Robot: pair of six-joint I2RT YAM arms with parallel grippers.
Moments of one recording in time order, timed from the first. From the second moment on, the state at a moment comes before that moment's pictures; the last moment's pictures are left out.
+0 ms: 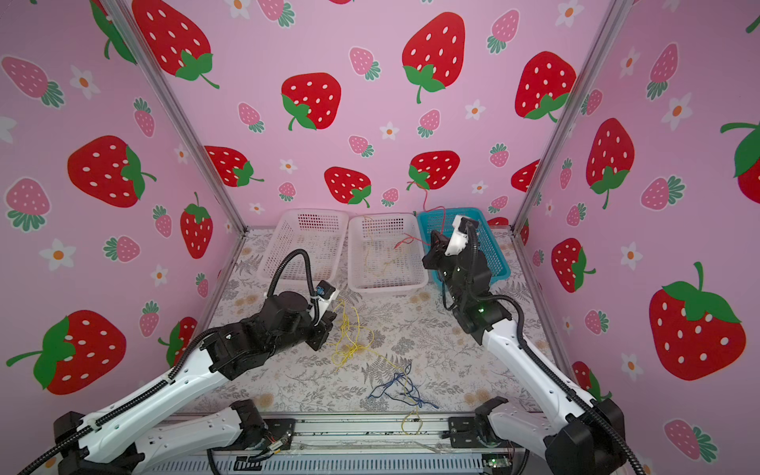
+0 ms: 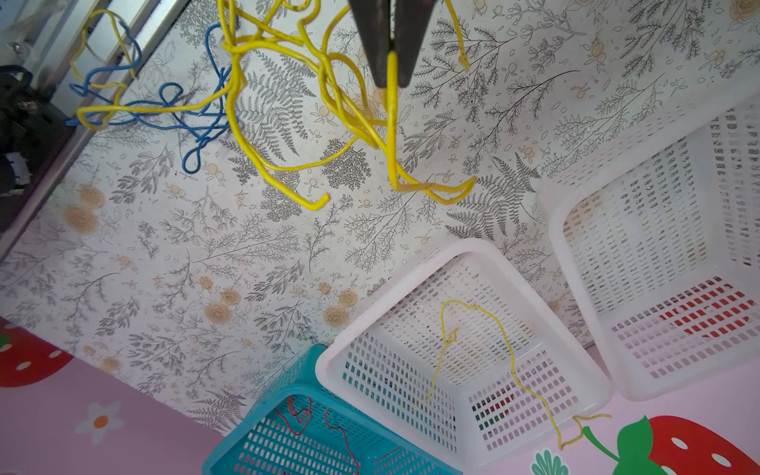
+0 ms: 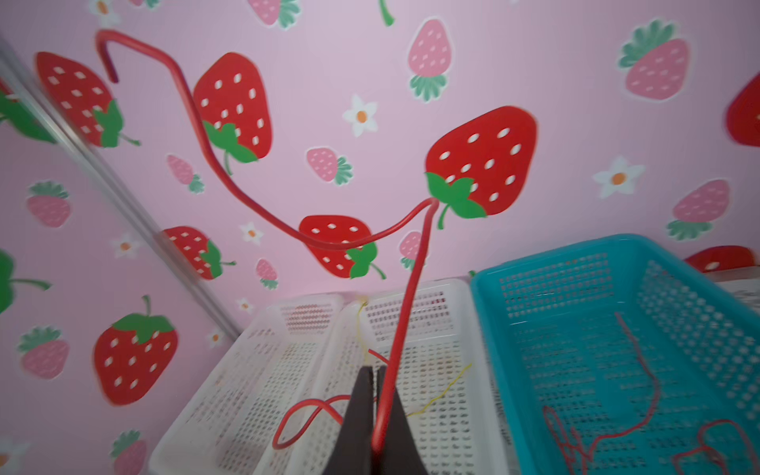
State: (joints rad) left arm -0.84 0.96 0.96 -0.65 -0.16 -0.05; right arm 0.48 1.14 0.97 0.17 0.21 0.40
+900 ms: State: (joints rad) left arm -0.84 0.92 0.94 -0.65 -0.25 -0.05; right arm 0.15 1.72 1.22 -0.06 0.27 0.44
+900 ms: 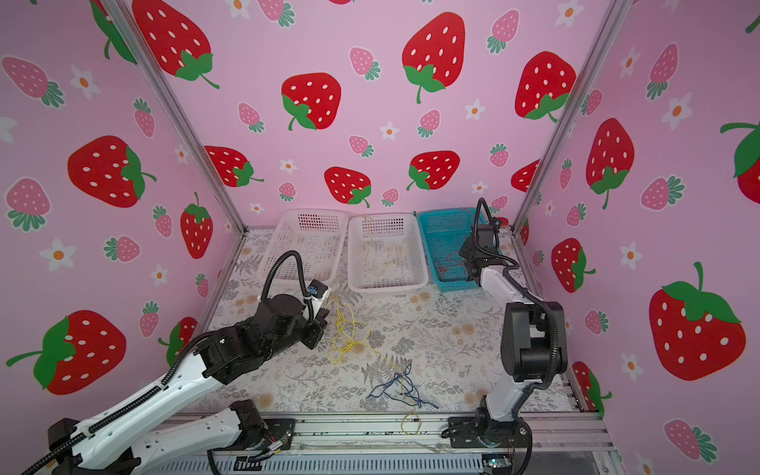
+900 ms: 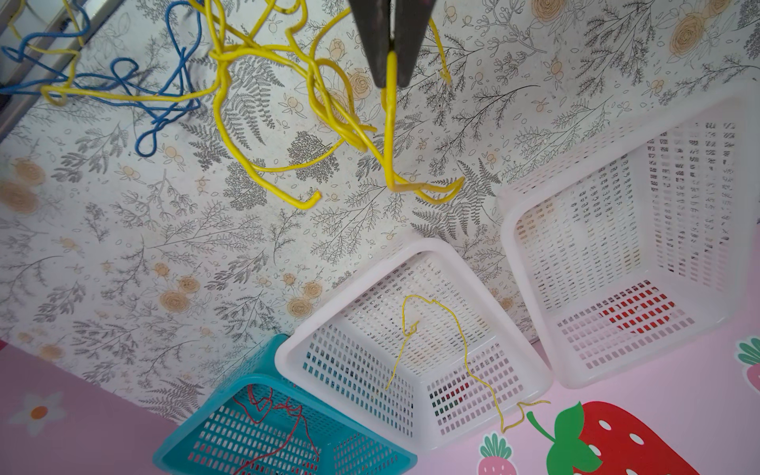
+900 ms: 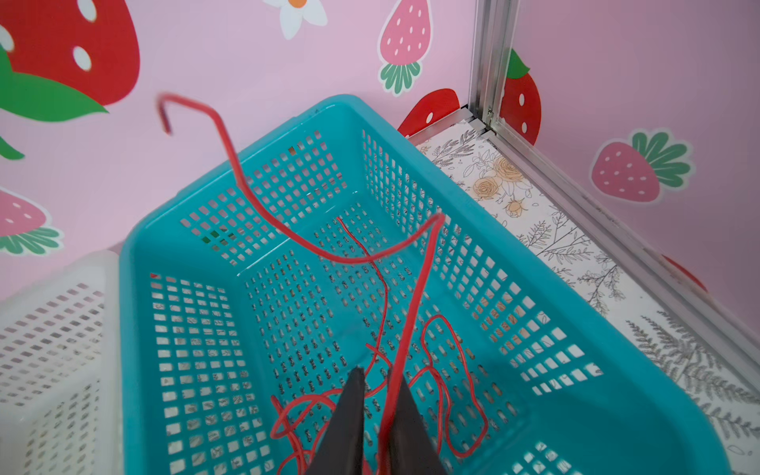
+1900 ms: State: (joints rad) left arm -0.83 0.94 0.94 -0.65 -0.25 -0.05; right arm 0.36 1.28 0.92 0.09 -0.17 0.42
